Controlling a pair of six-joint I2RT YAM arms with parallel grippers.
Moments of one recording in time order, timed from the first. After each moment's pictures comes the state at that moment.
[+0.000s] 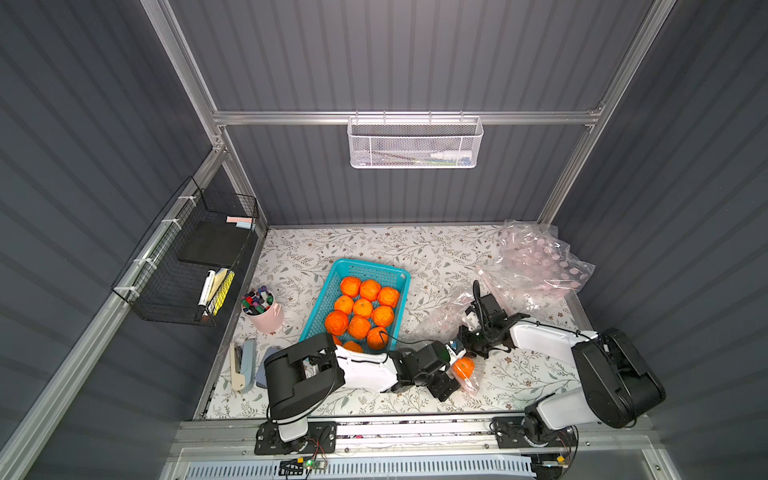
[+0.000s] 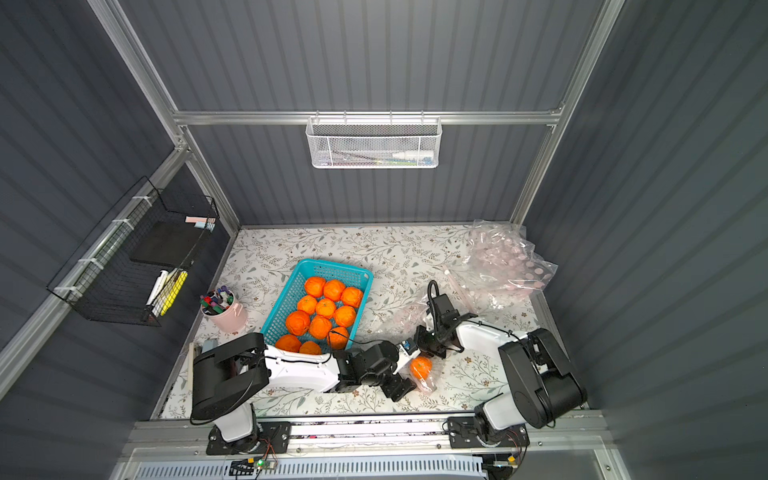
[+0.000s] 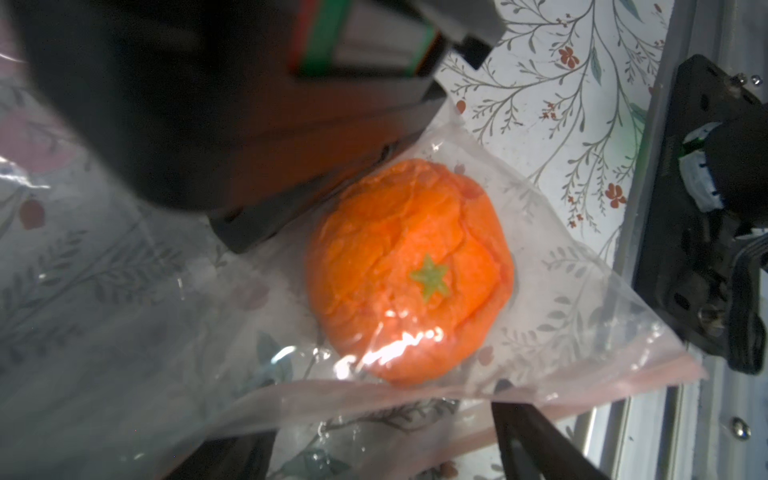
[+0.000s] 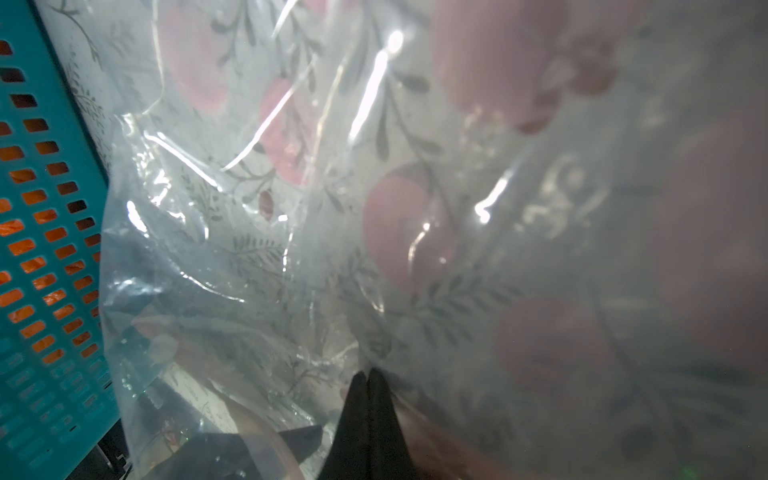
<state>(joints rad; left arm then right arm) -1.19 1.77 0.84 0.14 0.04 -0.26 0.41 1.46 0.59 -0.36 -0.45 0.68</state>
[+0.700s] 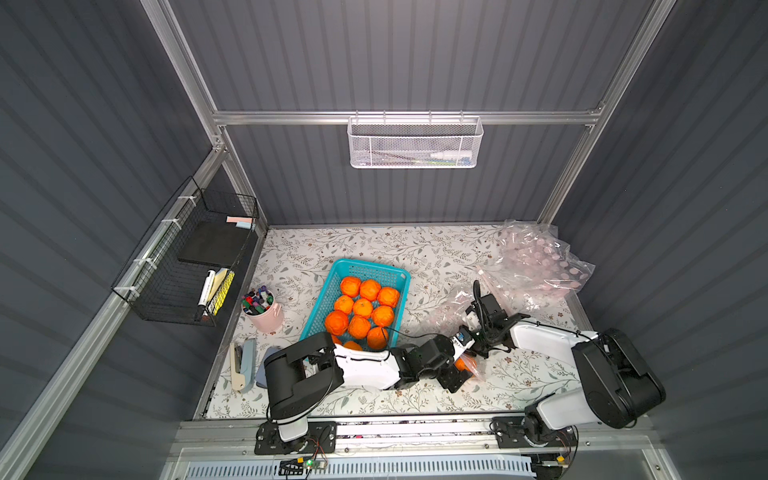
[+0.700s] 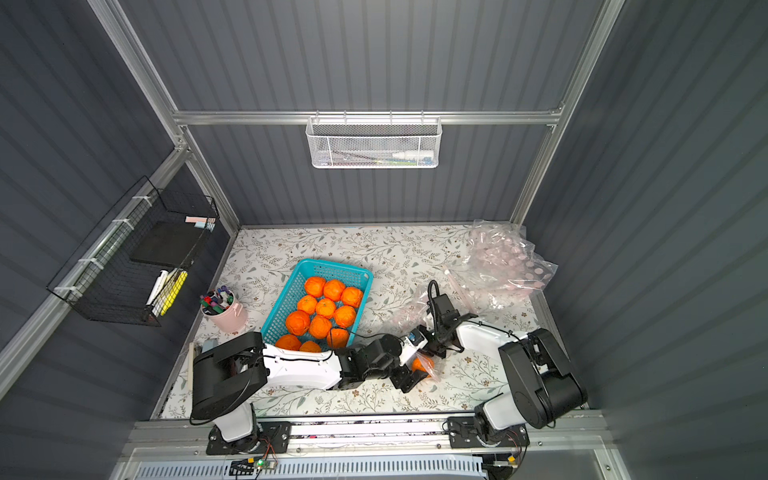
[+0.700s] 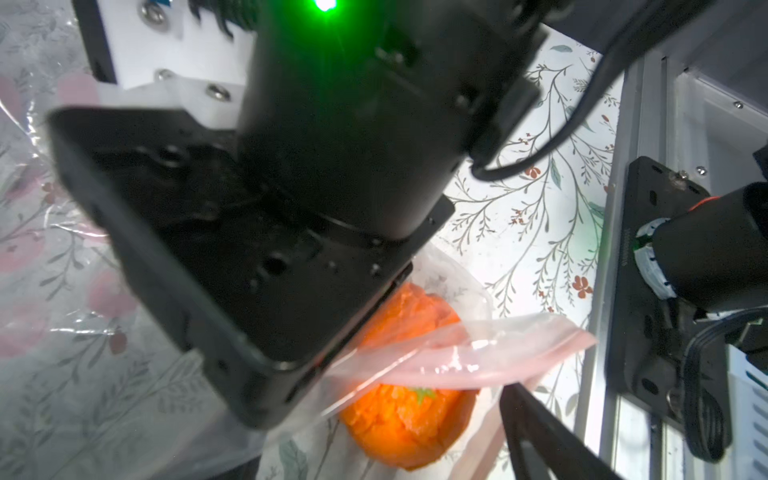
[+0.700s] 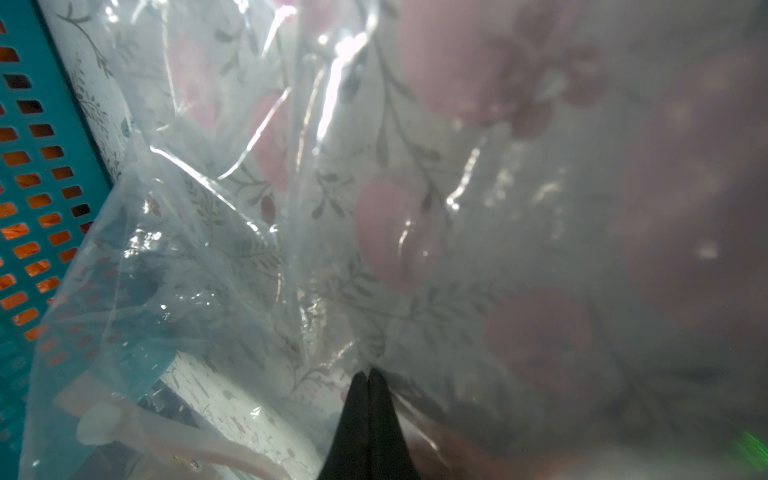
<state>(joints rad) -1.19 1.77 0.88 0.25 0.00 -0.23 0.41 1.46 0.59 -0.35 -0.44 0.68</state>
